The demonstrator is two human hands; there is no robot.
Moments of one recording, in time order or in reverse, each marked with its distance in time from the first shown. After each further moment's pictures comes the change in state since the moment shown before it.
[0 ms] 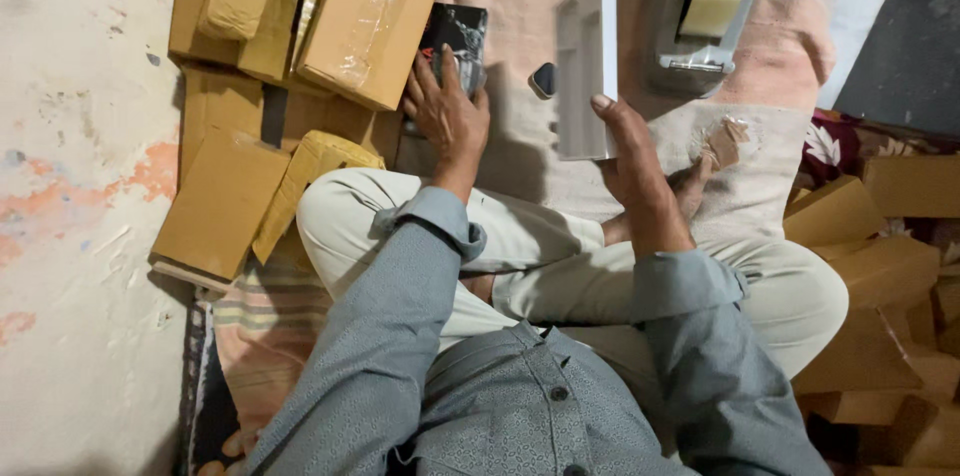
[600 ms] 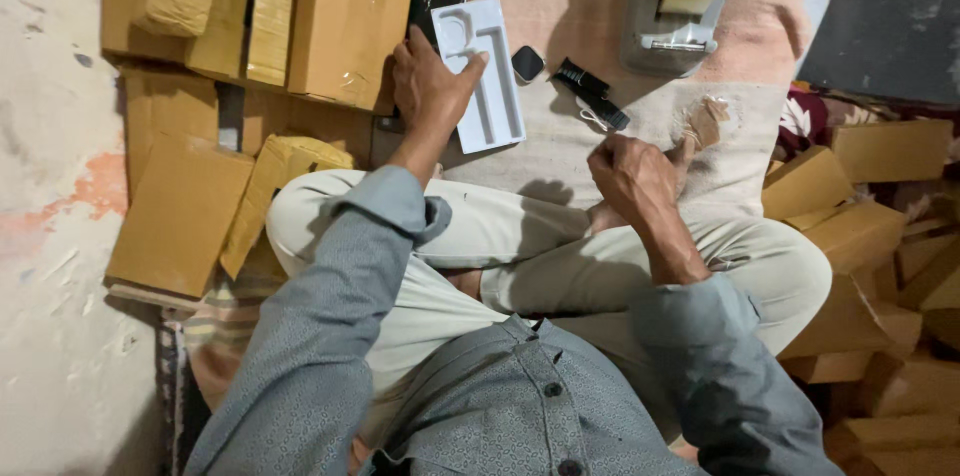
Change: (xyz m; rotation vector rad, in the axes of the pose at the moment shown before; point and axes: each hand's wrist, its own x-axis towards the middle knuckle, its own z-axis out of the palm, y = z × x) left_hand 0.033 0.009 -0.002 -0.238 -0.384 -0.187; right_hand -0.048 -0.008 -0.010 -1.509 0.257 -0.064
